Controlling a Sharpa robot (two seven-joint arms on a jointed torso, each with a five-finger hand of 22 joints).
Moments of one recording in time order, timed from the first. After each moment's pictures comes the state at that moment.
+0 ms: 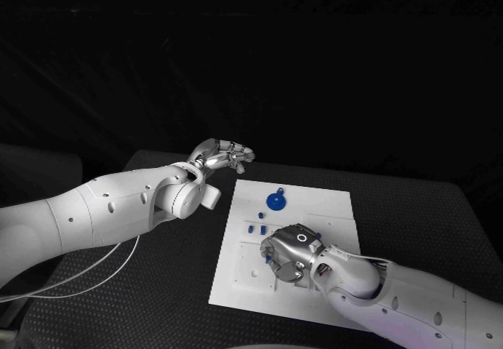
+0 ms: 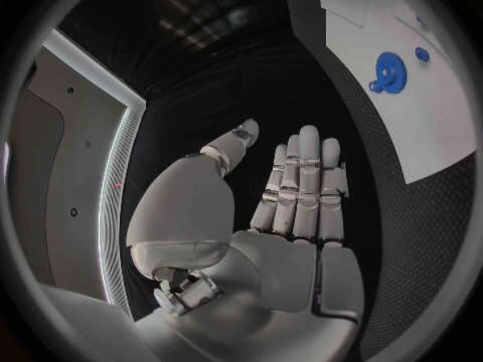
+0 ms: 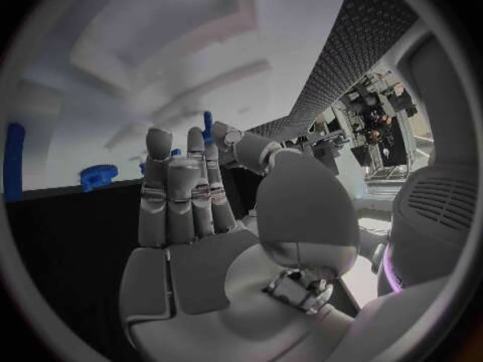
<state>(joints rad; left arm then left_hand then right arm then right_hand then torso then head) 1.20 -0.75 -0.06 1.32 -0.26 -0.34 0.29 1.10 -0.15 0.52 -0.15 0.06 0.86 0.18 0.23 0.52 1.08 0.13 0.19 0.18 0.98 0.03 0.93 0.33 0.03 0.76 -0.07 0.68 1.23 0.92 -0.57 -0.09 1.46 -1.94 -0.42 -0.11 1.16 -0.19 0.89 -0.20 0.05 1.04 0.10 0.41 0.44 1.30 0.05 0.13 0.15 1.31 -0.06 1.23 0.70 0.24 1.22 0.02 0.56 1.31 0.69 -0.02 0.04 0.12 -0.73</state>
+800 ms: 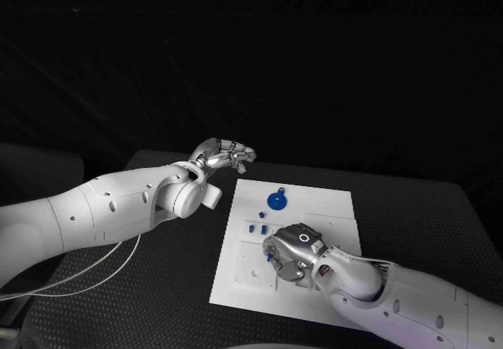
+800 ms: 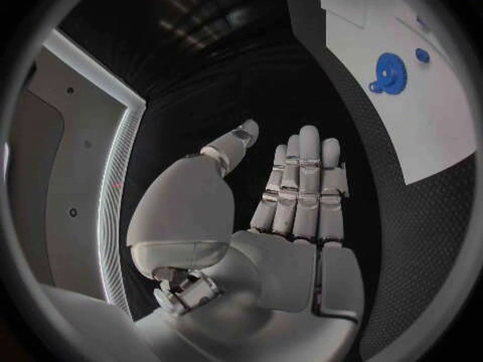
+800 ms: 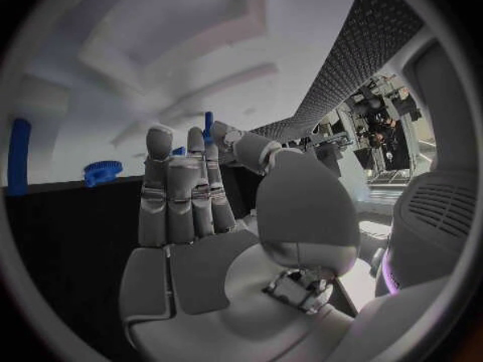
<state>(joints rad) 1.20 -0.75 -0.06 1.32 -0.26 -0.34 0.29 1.10 -0.15 0.52 -0.15 0.06 0.86 0.18 0.23 0.52 1.08 0.13 0.19 0.18 0.98 0.03 0.93 0.33 0.02 0.76 -0.07 0.68 1.23 0.91 -0.57 -0.09 1.46 -1.97 -0.44 -0.13 1.16 -0.20 0.89 -0.20 0.05 1.04 0.10 0.41 0.44 1.30 0.05 0.13 0.15 1.31 -0.06 1.23 0.70 0.24 1.21 0.02 0.57 1.31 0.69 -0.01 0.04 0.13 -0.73</state>
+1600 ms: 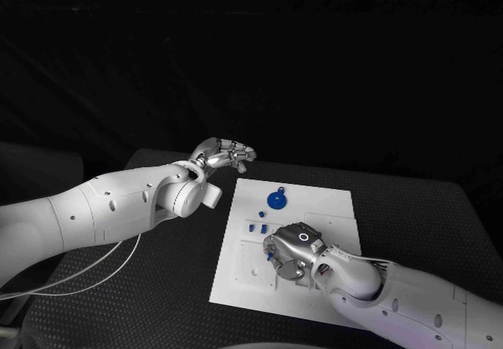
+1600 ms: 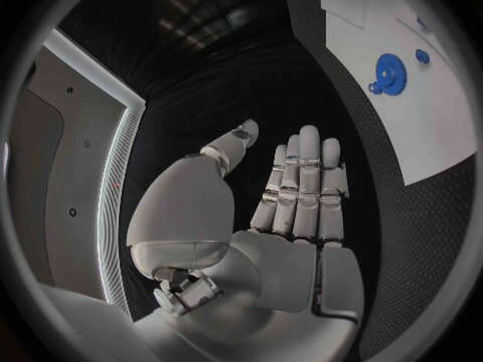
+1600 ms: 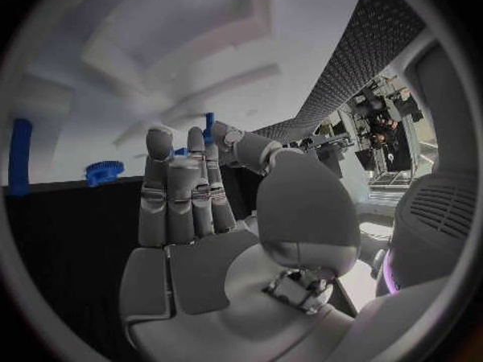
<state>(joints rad) 1.20 -0.75 -0.06 1.32 -0.26 -0.34 0.29 1.10 -0.15 0.52 -0.15 0.06 0.86 0.18 0.23 0.52 1.08 0.13 0.19 0.18 0.98 0.03 0.93 0.33 0.02 0.76 -0.07 0.68 1.23 0.91 -0.57 -0.09 1.45 -1.97 -0.44 -0.14 1.16 -0.20 0.90 -0.20 0.05 1.04 0.10 0.41 0.44 1.30 0.05 0.13 0.15 1.31 -0.06 1.23 0.70 0.24 1.21 0.02 0.57 1.31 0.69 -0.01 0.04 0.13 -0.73</state>
